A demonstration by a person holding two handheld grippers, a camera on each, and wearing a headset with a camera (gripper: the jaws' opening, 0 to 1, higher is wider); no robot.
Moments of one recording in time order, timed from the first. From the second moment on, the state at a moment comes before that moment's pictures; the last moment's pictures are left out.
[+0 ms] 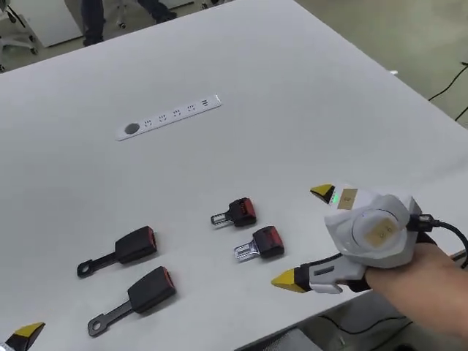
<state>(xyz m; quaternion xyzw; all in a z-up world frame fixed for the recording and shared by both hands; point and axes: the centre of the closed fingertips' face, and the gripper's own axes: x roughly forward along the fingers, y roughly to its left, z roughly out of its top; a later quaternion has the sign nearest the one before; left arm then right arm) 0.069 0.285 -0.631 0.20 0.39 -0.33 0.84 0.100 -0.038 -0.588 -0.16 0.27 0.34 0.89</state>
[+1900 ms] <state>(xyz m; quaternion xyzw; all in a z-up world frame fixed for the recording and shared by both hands) 0.071 0.281 -0.618 0.22 0.36 -0.33 0.85 0.085 -0.024 -0.582 -0.19 0.27 0.36 0.87</state>
